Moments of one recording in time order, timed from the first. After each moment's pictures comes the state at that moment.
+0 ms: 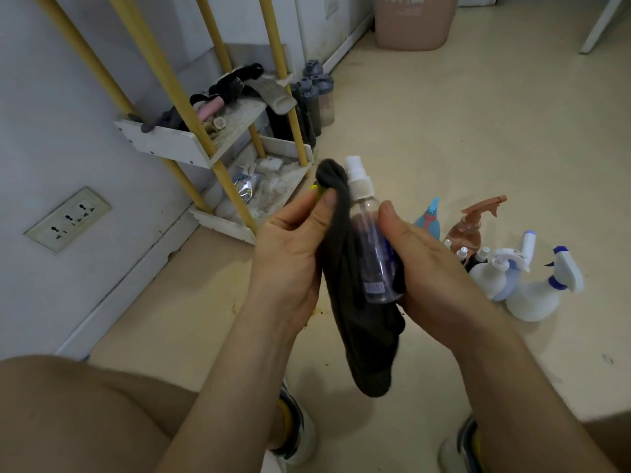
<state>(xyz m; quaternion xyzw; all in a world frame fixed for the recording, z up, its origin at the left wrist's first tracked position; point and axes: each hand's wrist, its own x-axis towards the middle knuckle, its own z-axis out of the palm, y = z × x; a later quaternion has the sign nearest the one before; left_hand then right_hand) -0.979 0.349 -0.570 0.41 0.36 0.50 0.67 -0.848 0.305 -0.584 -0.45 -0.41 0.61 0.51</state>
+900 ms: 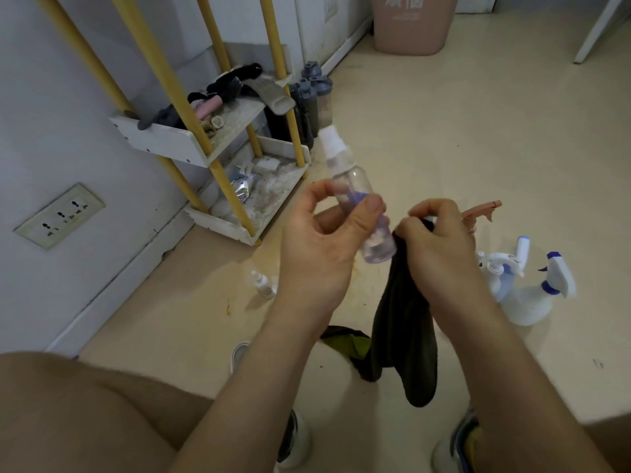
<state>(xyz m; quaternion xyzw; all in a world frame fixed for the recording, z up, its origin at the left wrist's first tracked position) -0.957 0.342 -0.572 0.49 0.38 0.51 0.59 -0.840 0.317 -0.585 -0.66 -0.34 0.37 0.56</state>
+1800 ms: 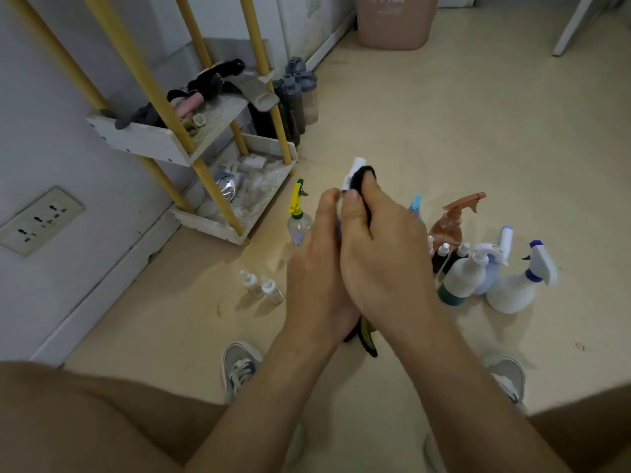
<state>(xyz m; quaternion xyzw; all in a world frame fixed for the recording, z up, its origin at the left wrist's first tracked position) -0.946 0.331 -0.601 0.76 0.46 0.40 0.24 -0.878 0.316 -0.570 -0.69 -0.51 0.22 0.47</state>
